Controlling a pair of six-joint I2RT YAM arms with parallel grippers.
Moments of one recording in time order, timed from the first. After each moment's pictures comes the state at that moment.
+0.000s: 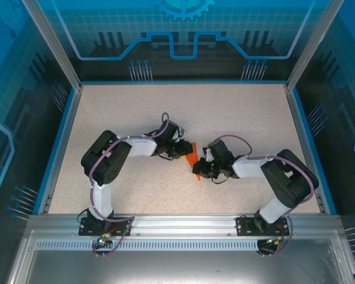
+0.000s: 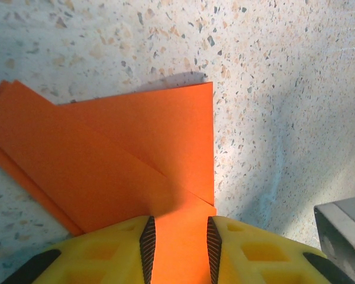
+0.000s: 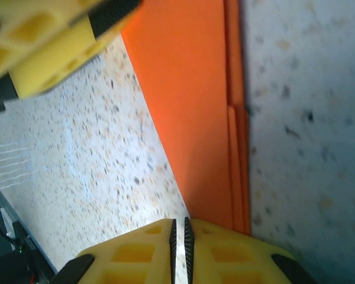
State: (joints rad) left arm -0.56 1.96 1.06 0.00 0.46 -0.84; right arm 0.59 1.60 0.56 0.08 -0.46 0.86
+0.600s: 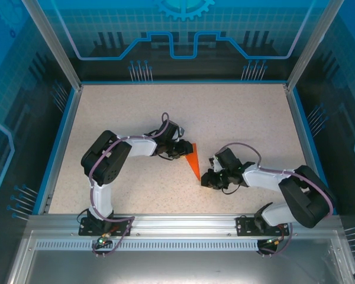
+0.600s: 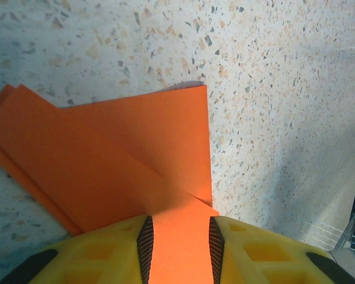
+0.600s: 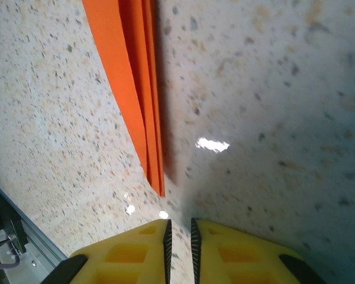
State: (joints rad) left arm -0.56 1.96 1.06 0.00 0.46 -0.84; right arm 0.59 1.38 0.46 -0.17 -0.47 0.77
